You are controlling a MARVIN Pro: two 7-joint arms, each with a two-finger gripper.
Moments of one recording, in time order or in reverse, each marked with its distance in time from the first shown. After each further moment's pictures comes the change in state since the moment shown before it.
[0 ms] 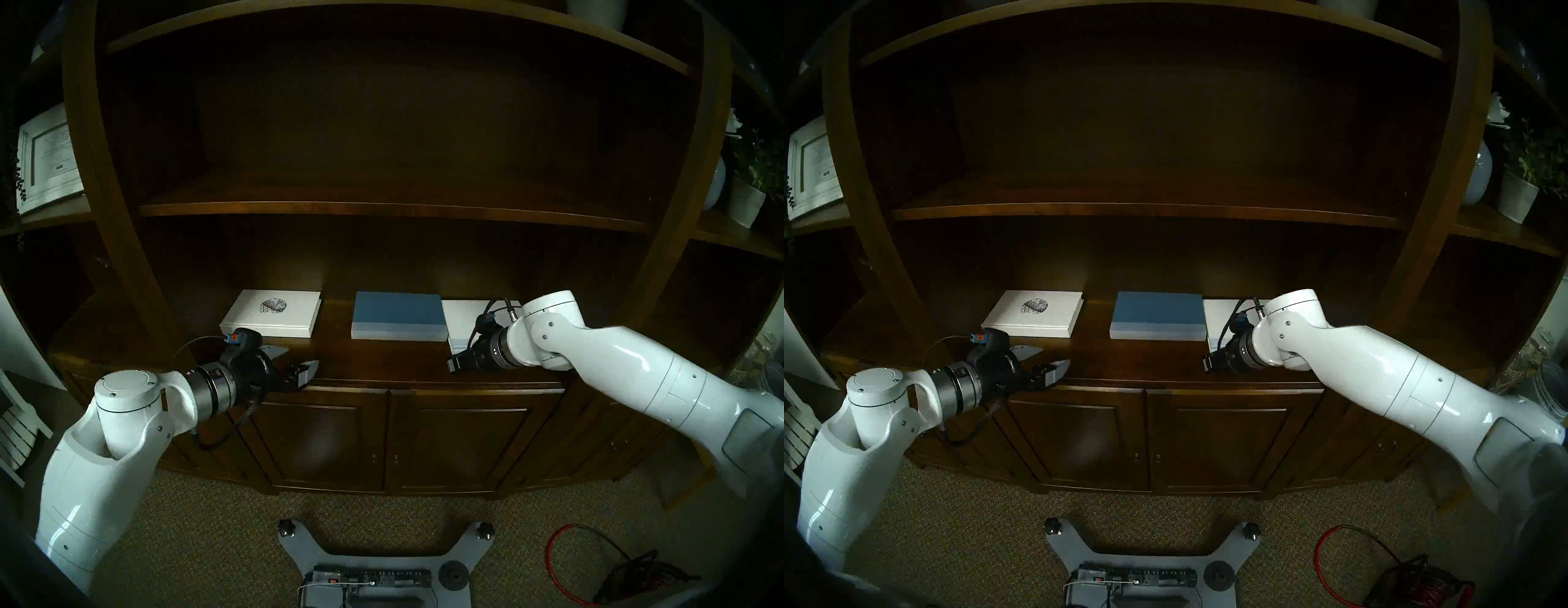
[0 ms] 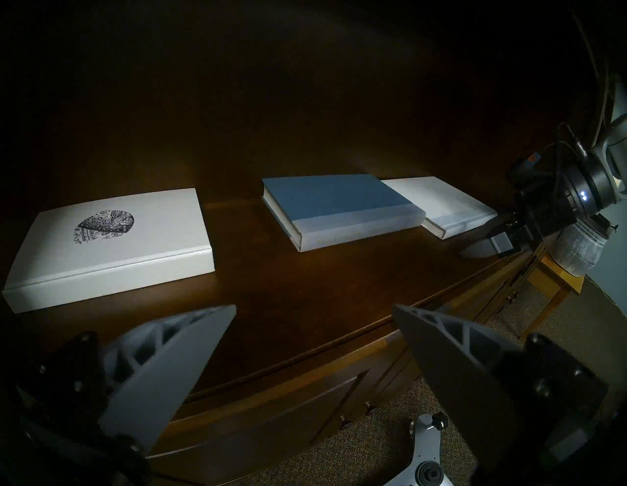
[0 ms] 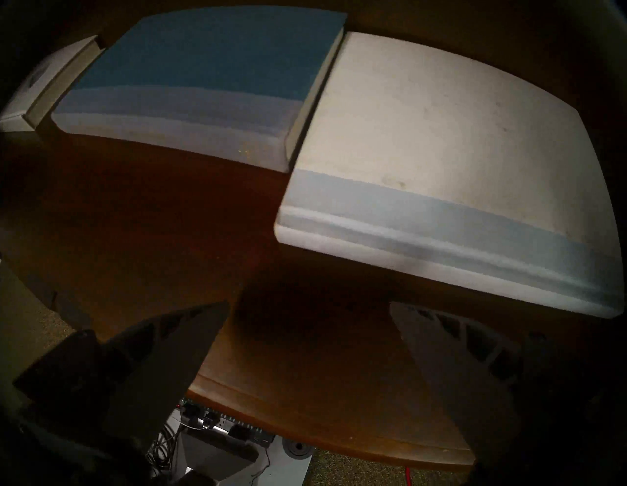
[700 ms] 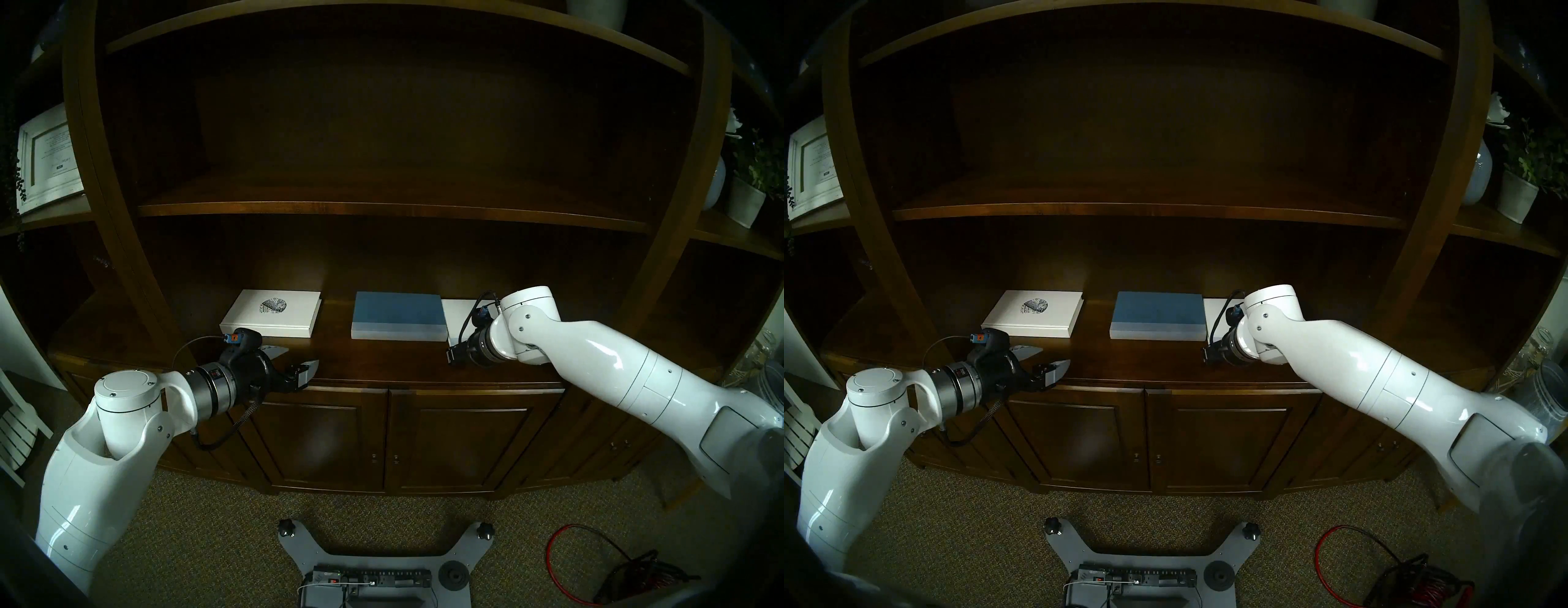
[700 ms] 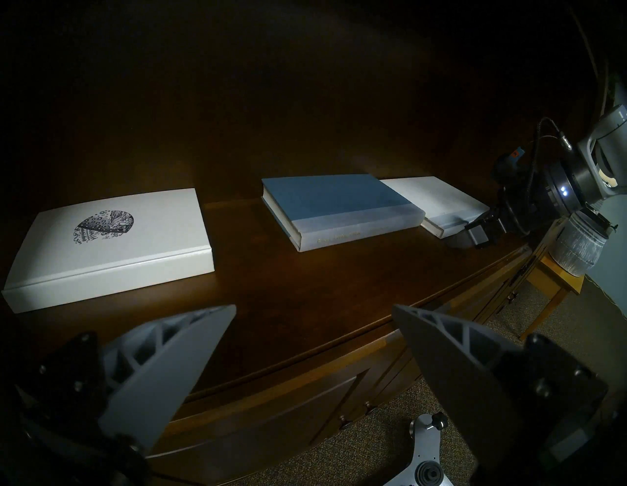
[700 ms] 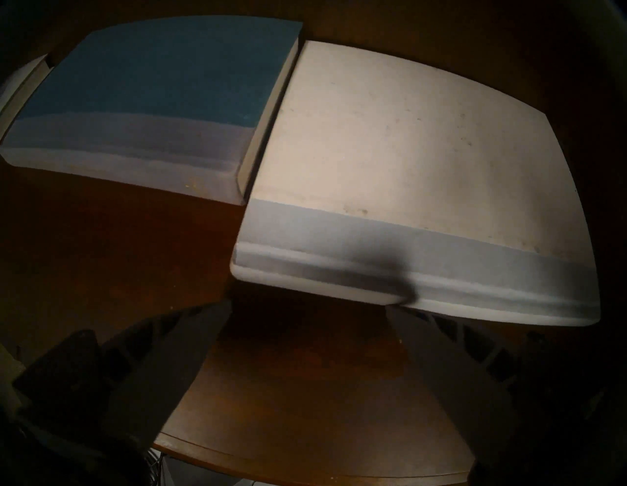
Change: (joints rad) left arm 0.001 0.000 -0.001 -0.001 0.000 0.000 -0.001; right arm 0.024 -0.097 -0.005 0.060 0.013 -0.018 -0.170
